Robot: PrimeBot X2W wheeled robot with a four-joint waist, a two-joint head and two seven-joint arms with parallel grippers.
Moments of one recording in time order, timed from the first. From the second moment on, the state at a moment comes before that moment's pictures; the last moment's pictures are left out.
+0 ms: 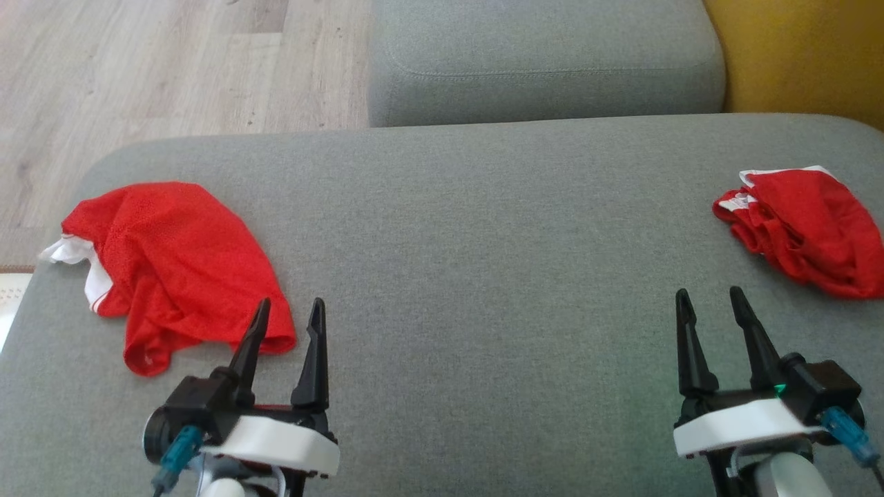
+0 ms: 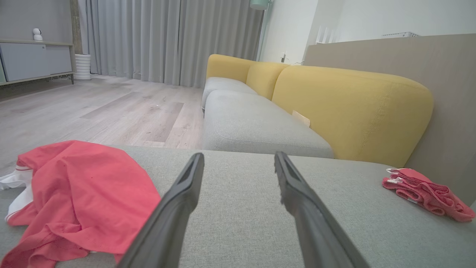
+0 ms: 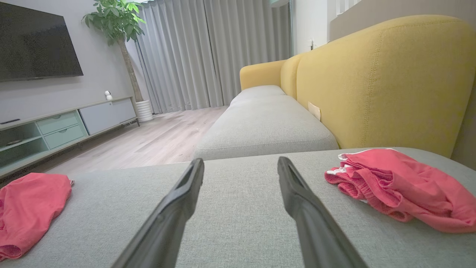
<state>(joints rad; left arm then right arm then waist) 0.06 0.05 -0.25 0.05 -0.23 0.04 -0.25 0.02 -0.05 0.02 0.22 0.17 0.13 -0.25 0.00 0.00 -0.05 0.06</state>
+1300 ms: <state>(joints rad) 0.05 0.05 -0.20 0.08 -0.20 0.04 -0.25 0.03 -0.05 0.14 0.27 0.23 0.13 -0.25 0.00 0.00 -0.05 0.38</state>
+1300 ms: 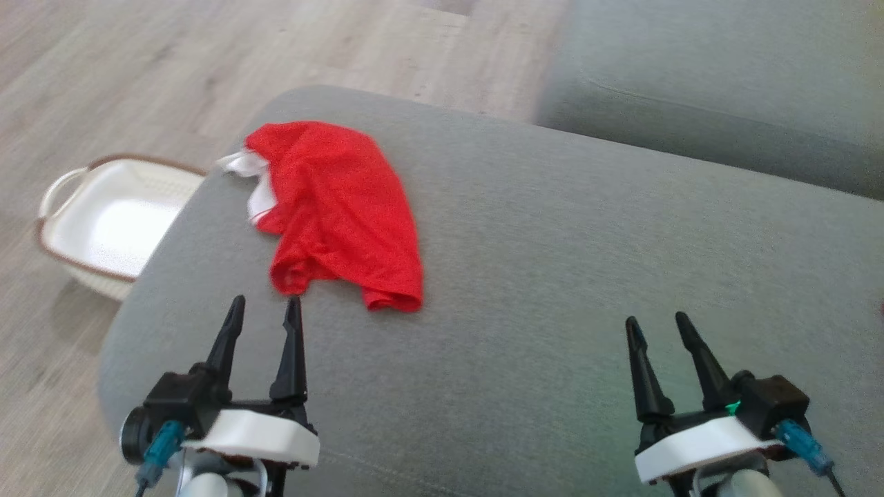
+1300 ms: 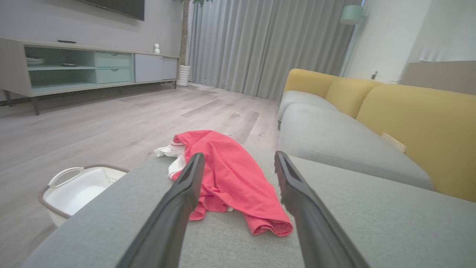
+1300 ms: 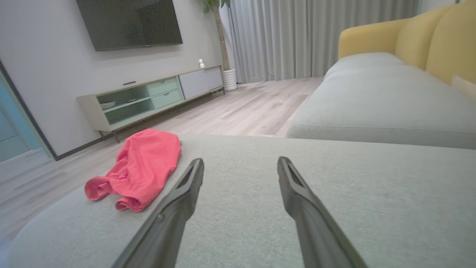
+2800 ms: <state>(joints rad) -0.52 0.16 -0.12 0.54 -0.19 -0.12 -0.10 -0.16 -0.05 0.03 0.09 0.06 0.13 -0.17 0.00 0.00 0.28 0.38</state>
